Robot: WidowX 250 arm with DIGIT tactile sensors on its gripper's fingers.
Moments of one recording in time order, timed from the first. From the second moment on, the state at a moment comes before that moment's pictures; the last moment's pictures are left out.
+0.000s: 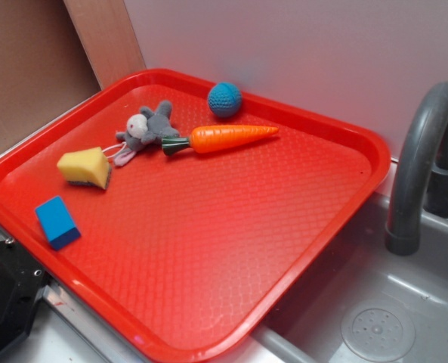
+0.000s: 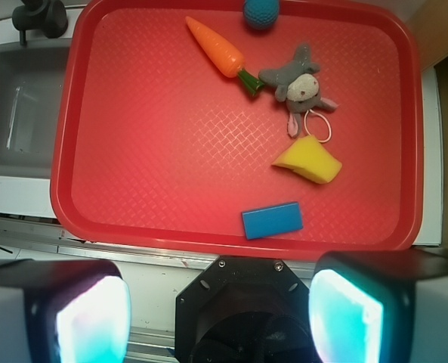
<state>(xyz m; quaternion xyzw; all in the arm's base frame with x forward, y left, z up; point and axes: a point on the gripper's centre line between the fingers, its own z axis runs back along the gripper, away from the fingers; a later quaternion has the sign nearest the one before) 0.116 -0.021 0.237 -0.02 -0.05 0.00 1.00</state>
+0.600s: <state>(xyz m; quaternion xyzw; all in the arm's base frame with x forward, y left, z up) 0.153 -0.022 0.221 0.00 -0.02 -0.01 1.00</state>
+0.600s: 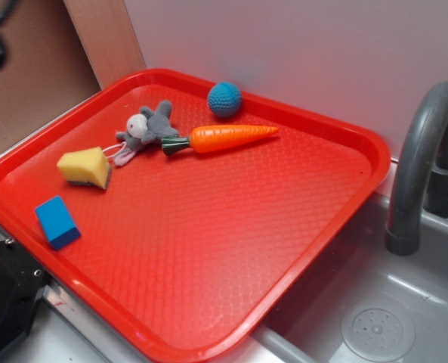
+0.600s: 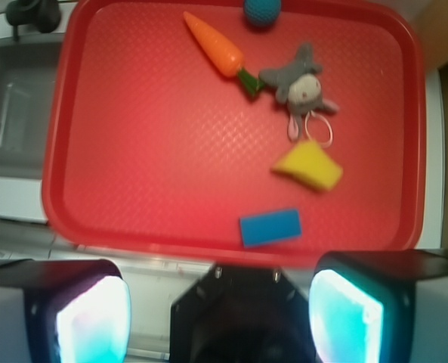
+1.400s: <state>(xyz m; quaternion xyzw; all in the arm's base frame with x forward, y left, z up) 0.257 -0.009 0.151 0.03 -0.04 -0.14 0.99</state>
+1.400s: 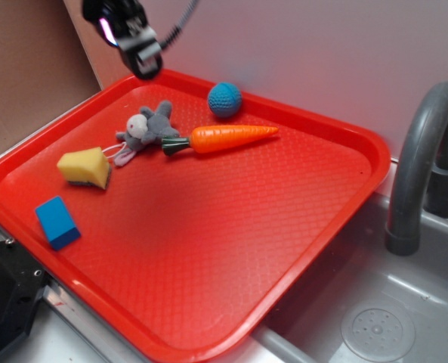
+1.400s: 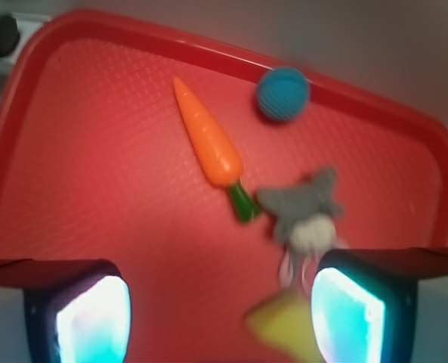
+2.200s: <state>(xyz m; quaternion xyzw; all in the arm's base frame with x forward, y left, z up) 0.310 -0.008 0.028 -0.01 0.04 -0.21 0.98</state>
